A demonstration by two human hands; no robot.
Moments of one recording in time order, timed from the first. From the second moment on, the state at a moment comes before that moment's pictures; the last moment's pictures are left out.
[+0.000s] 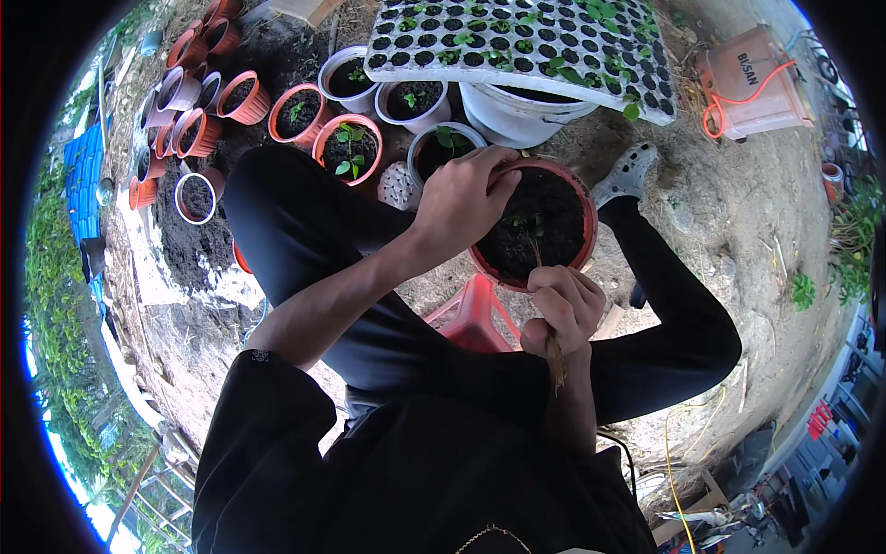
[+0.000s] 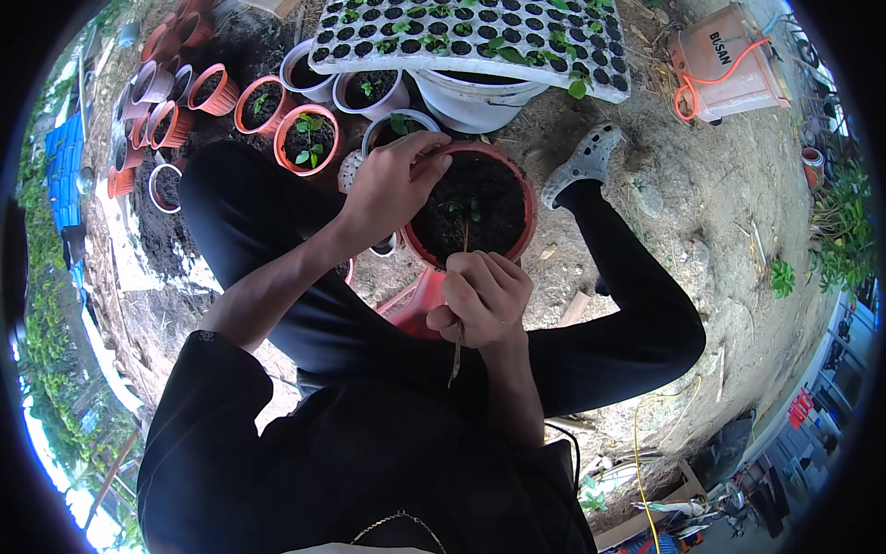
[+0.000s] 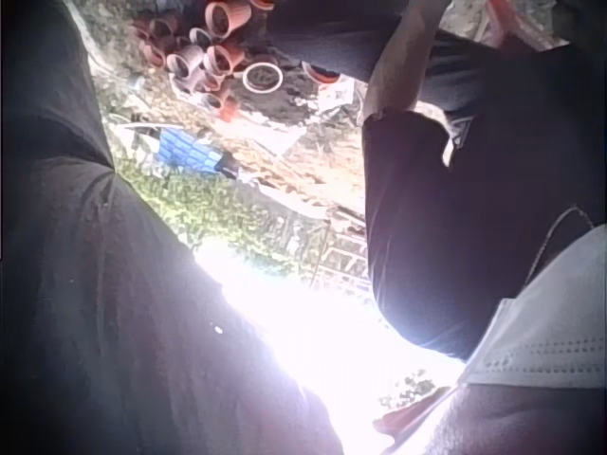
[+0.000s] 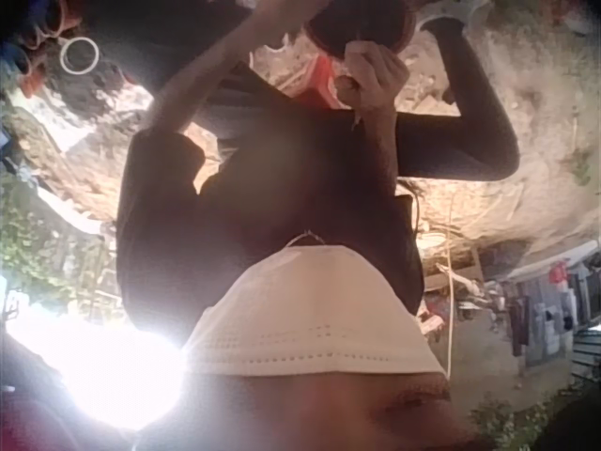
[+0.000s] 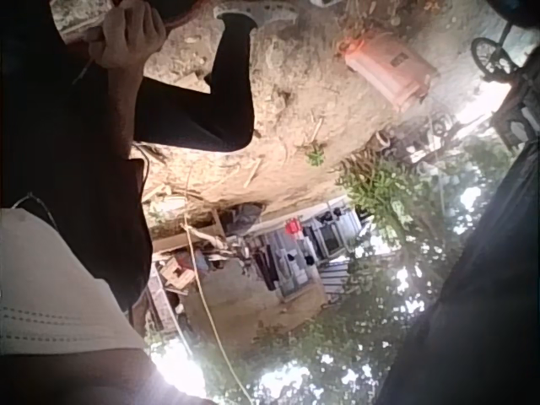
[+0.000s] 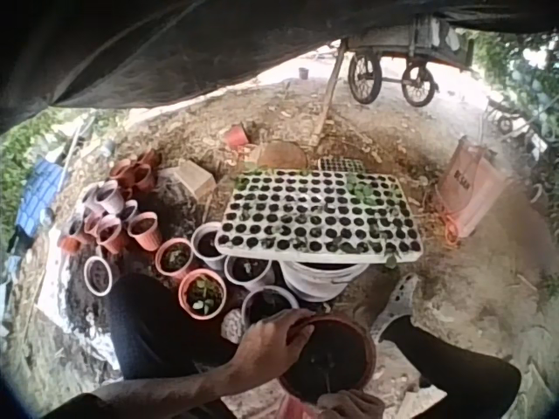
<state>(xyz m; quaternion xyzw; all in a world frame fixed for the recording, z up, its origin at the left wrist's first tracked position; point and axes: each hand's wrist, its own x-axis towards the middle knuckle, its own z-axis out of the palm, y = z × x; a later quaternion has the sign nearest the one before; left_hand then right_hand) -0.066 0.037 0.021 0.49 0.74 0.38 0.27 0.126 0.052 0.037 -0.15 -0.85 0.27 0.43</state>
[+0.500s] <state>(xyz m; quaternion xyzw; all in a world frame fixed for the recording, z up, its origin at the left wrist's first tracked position) -0.066 0.037 0.019 0.50 0.73 0.39 0.27 0.125 0.052 0.038 -0.18 -0.86 0.29 0.39</state>
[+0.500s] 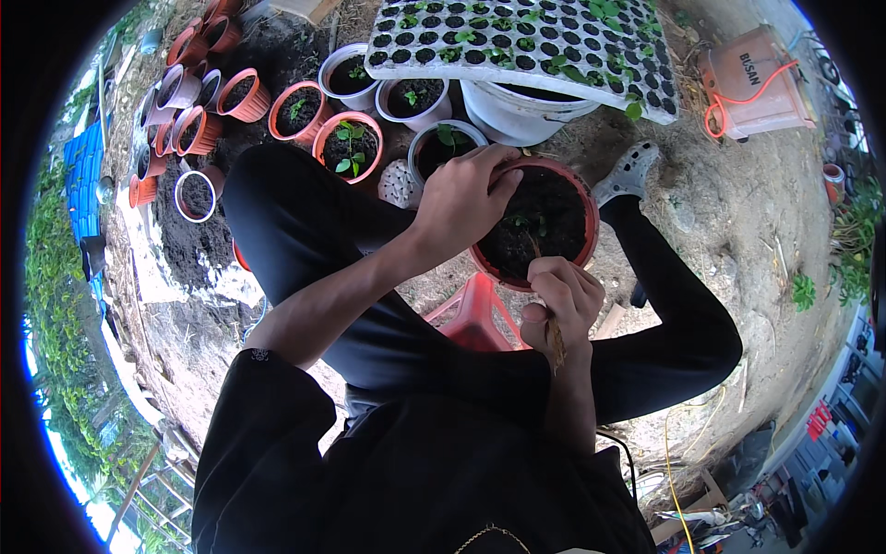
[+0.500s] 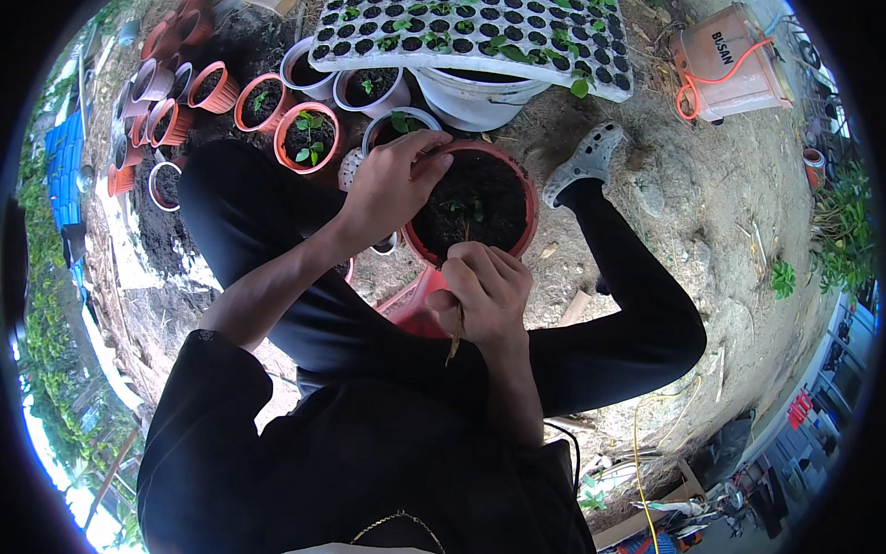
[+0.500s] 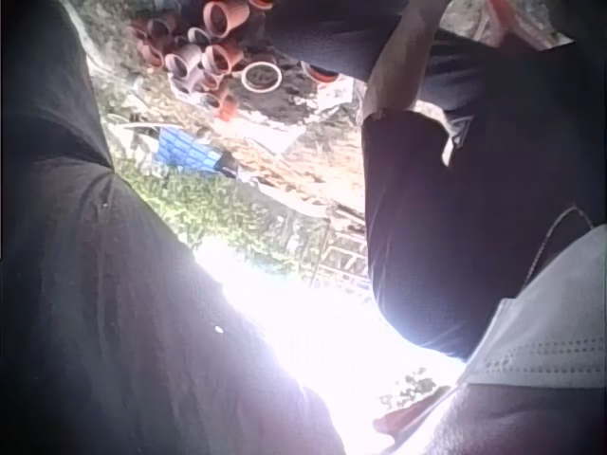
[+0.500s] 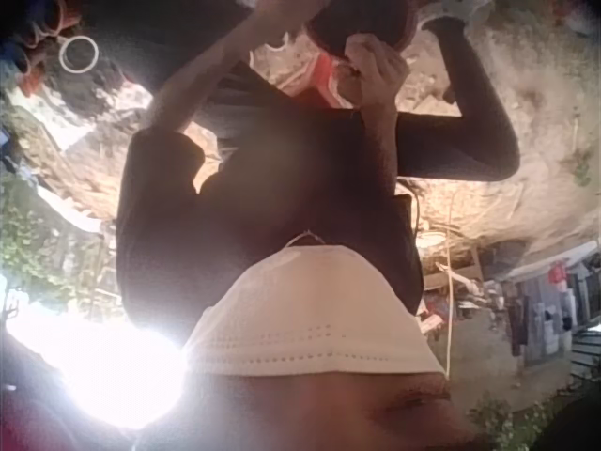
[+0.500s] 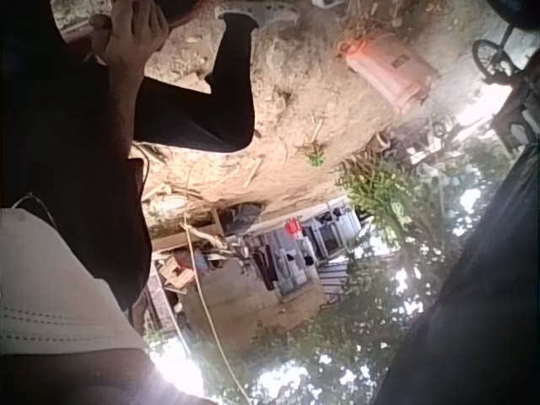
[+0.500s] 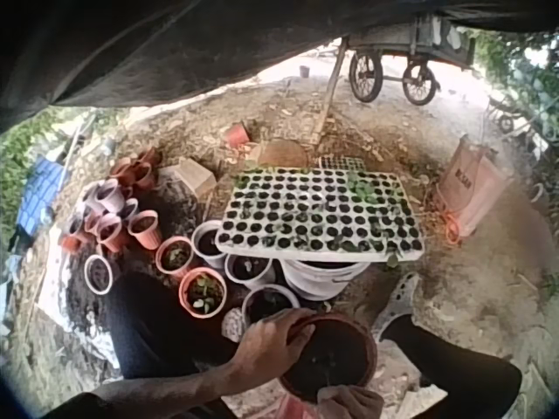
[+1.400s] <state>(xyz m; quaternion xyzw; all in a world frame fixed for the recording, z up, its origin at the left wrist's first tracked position) -0.065 0.037 0.016 0.49 0.73 0.38 0.28 0.126 0.055 0.039 -0.23 -0.82 0.36 0.38</state>
